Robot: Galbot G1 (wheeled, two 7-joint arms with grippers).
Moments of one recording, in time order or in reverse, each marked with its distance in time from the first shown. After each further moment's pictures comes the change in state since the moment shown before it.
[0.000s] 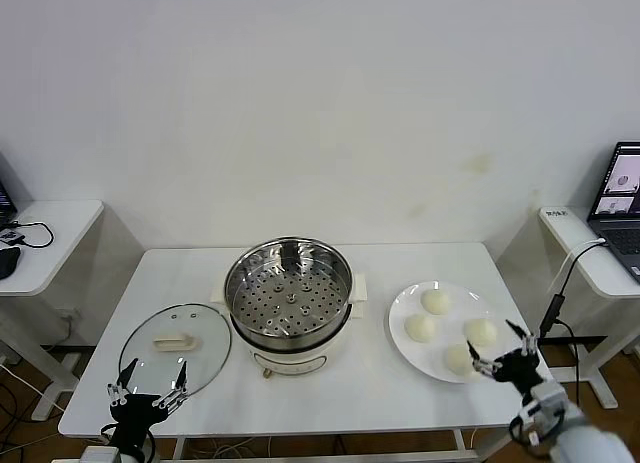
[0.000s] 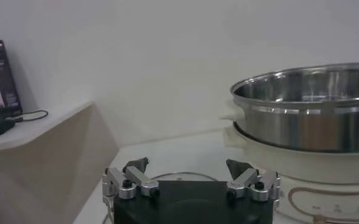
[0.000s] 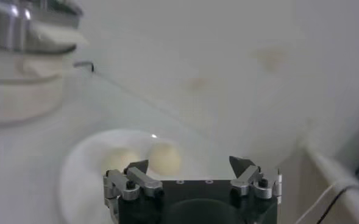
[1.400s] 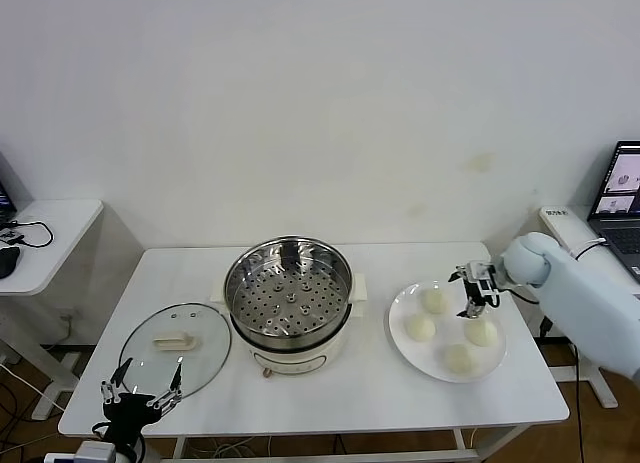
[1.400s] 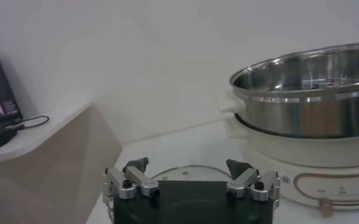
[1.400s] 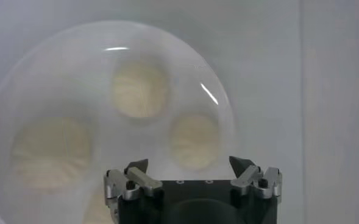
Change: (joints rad) left arm 0.009 0.005 -0.041 -0.038 0.050 0.078 0.044; right arm 1.390 -0.134 -1.288 -0.818 -0.266 0.168 -0.800
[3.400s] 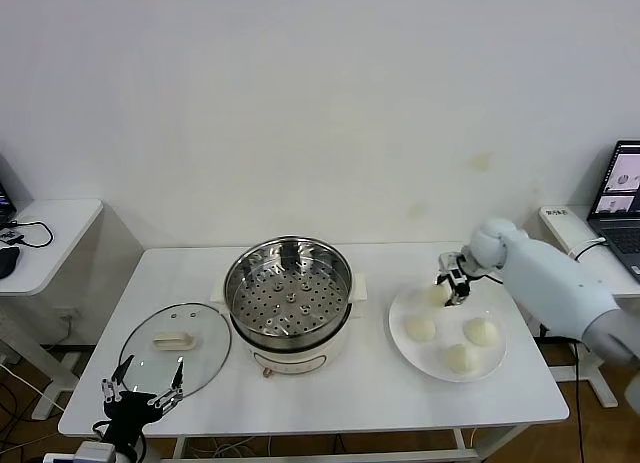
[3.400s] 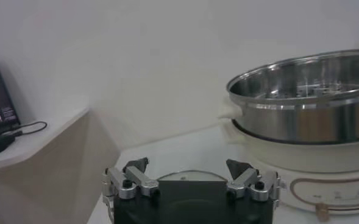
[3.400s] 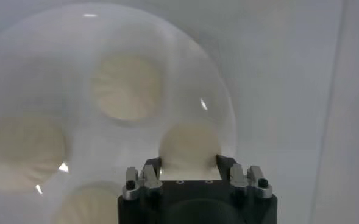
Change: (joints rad) left arm 0.007 0.007 0.004 -0.019 0.000 -0.008 0.000; right arm 0.178 0.103 -0.196 -0.119 0.028 0.004 -0.022
